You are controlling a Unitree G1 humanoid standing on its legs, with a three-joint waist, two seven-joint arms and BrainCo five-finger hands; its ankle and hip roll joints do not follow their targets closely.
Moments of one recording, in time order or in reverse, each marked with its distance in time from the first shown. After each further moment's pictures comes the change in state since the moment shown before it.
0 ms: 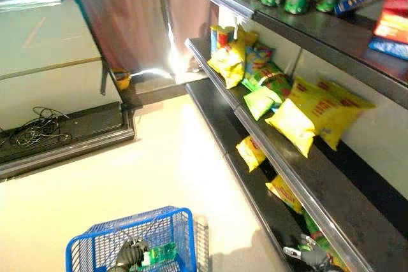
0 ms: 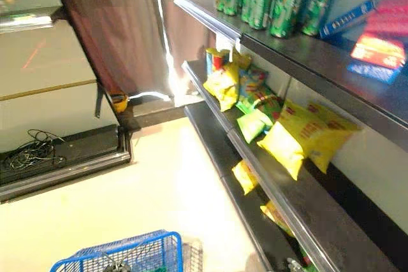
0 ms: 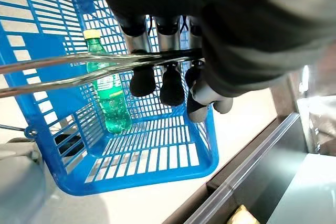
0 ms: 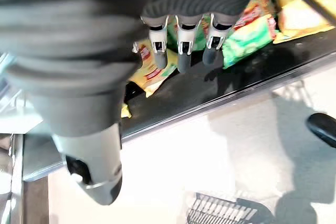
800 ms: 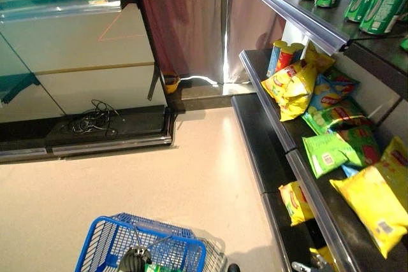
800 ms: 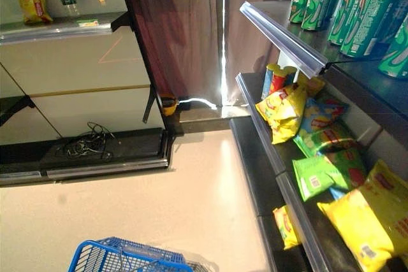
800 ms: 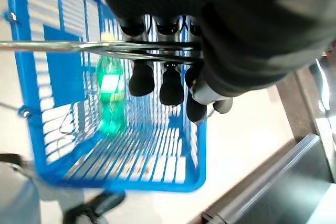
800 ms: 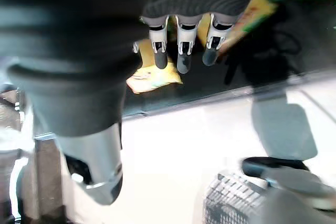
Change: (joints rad) left arm 0.014 0.012 -0.118 0.016 0.077 0.010 -0.020; right arm 0.092 -0.021 -0.005 -0.086 0.077 -0.004 0.048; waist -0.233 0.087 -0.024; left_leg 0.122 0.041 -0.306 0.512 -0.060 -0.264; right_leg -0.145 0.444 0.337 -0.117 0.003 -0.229
